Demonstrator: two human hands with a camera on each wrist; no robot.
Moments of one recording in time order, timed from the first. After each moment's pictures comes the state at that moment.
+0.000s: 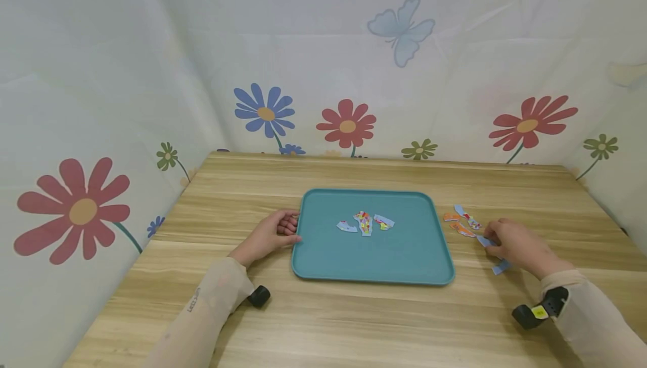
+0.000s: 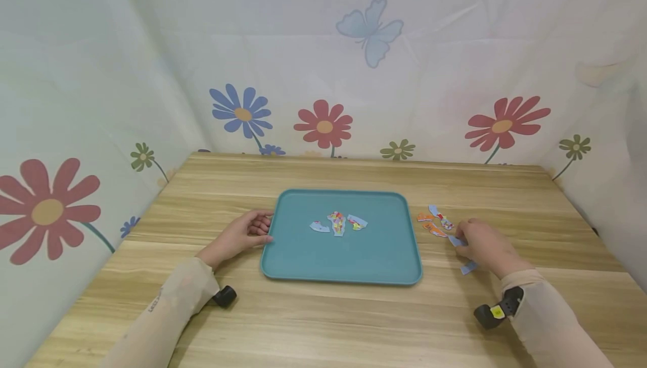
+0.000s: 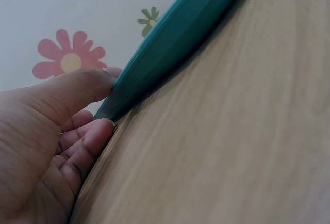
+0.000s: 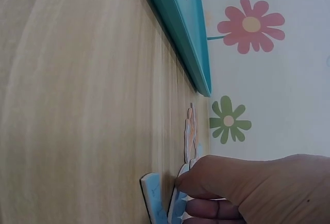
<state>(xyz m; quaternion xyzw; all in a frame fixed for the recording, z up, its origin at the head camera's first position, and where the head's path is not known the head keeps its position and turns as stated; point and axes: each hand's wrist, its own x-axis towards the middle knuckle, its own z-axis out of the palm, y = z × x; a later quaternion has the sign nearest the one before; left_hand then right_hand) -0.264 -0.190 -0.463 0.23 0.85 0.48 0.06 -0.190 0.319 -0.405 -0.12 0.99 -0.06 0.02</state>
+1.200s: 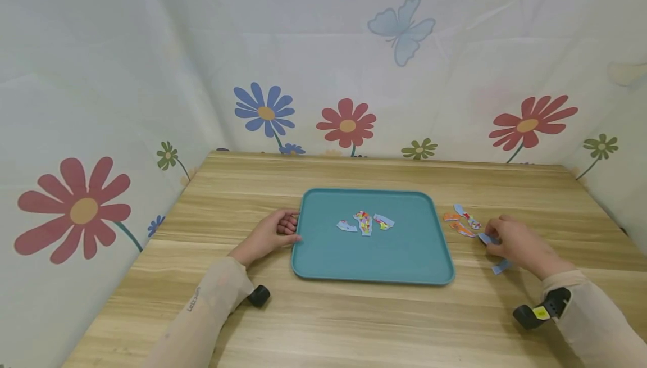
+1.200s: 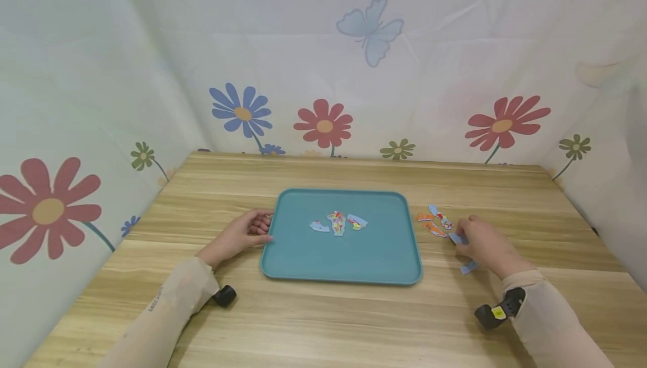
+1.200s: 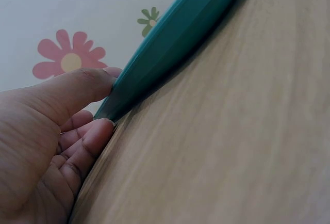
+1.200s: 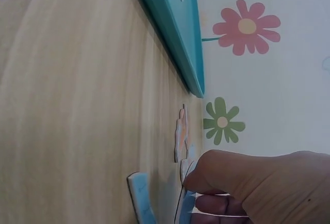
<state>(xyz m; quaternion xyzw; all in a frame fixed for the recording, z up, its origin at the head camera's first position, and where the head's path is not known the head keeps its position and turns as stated) -0.261 -0.189 -0.459 0.23 0.85 0.48 0.06 -0.187 0.319 -0.402 -0.13 0.99 -0.07 -0.01</state>
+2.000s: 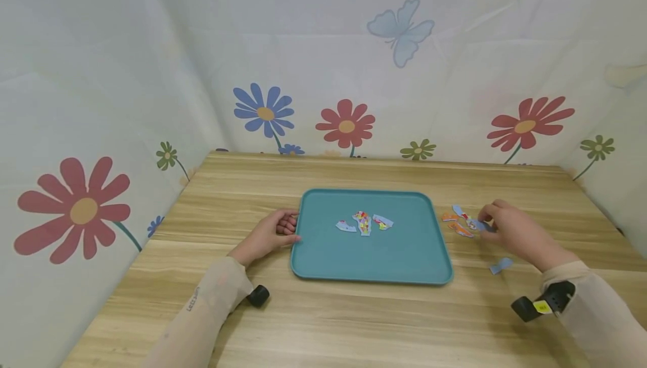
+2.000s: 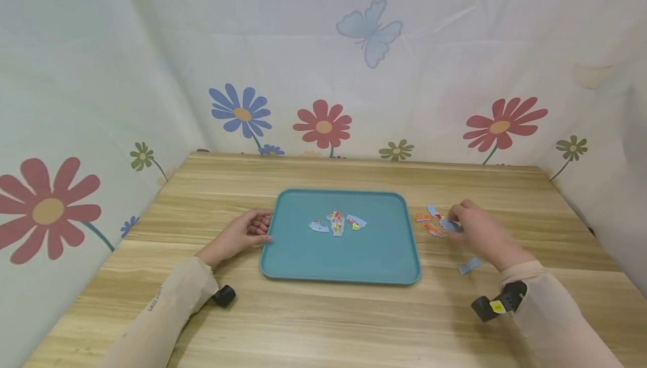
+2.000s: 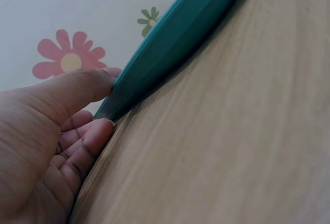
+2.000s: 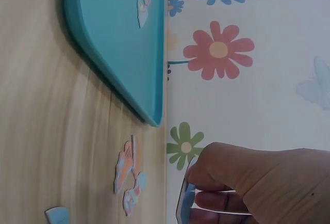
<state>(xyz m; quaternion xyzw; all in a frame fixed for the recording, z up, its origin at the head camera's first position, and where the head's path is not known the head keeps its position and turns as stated) -0.261 -0.190 -0.459 0.23 0.84 0.48 0.07 -0.186 0.302 -0.369 -0.15 0.98 -0.08 -0.05</state>
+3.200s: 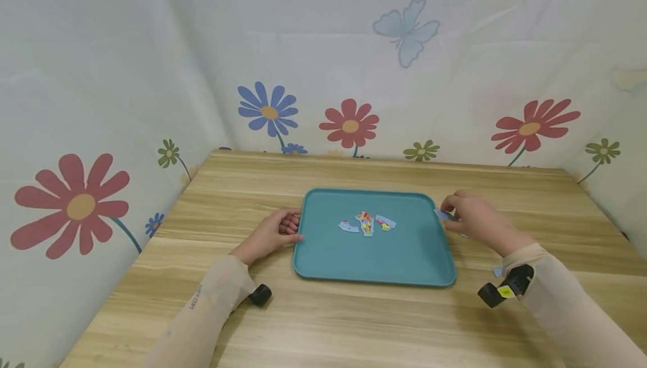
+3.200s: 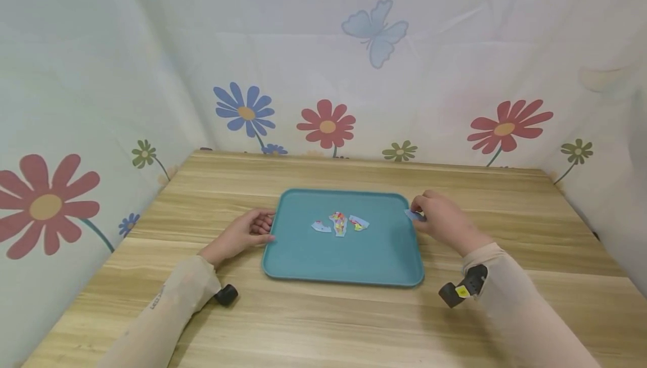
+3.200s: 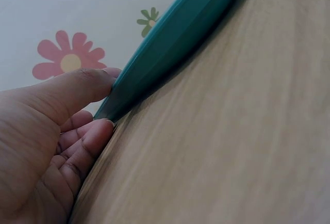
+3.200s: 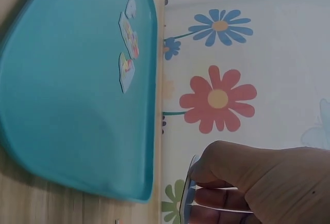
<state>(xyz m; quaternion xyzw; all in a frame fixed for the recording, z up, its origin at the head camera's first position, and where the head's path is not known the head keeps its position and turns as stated) -0.264 -0.190 -0.464 0.23 0.84 0.49 0.07 -0.213 0.241 -0.361 -0.19 0.98 -0.09 -0.05</state>
